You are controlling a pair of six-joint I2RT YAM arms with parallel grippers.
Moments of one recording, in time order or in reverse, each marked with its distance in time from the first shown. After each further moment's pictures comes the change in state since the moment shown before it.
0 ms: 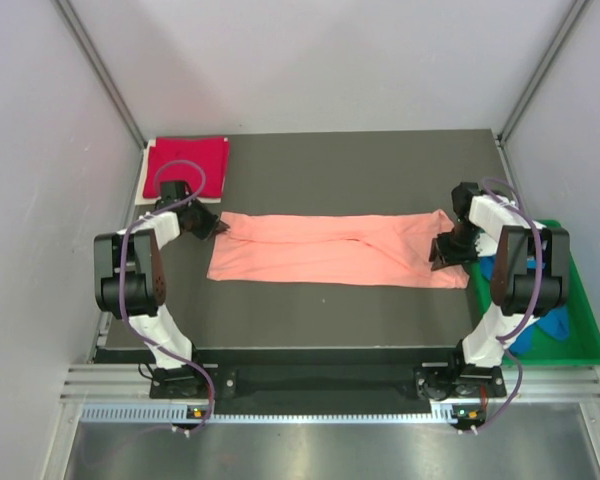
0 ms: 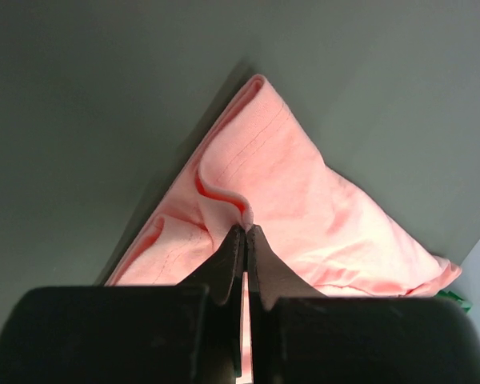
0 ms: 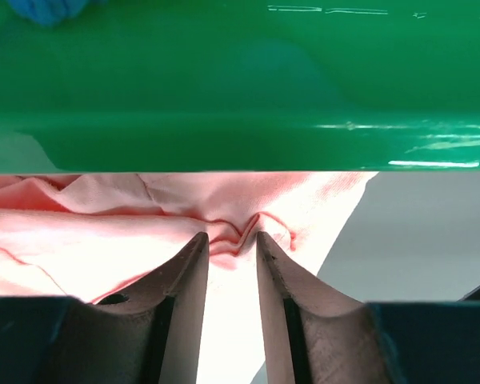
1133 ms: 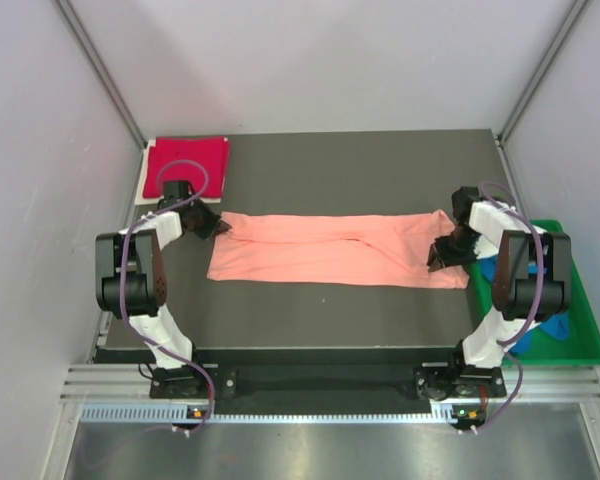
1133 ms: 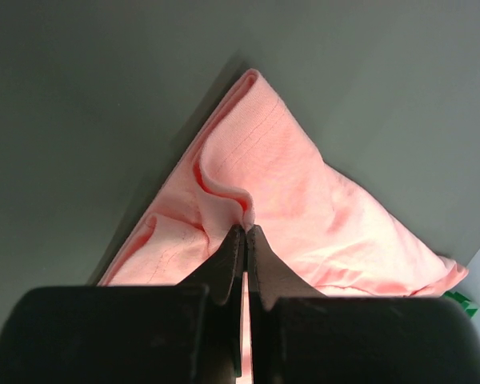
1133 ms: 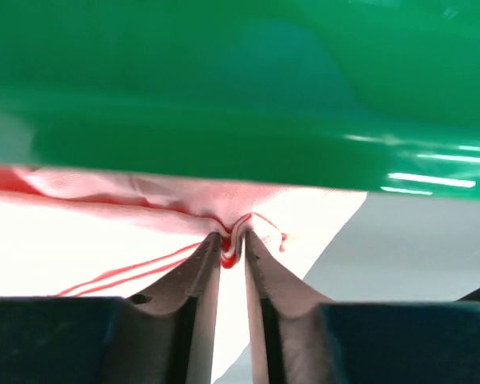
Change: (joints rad) left arm -0.018 0.000 0.000 -0.002 -0.014 0.000; right arm 0.000 -0.032 -0.066 0.066 -0.049 -0.089
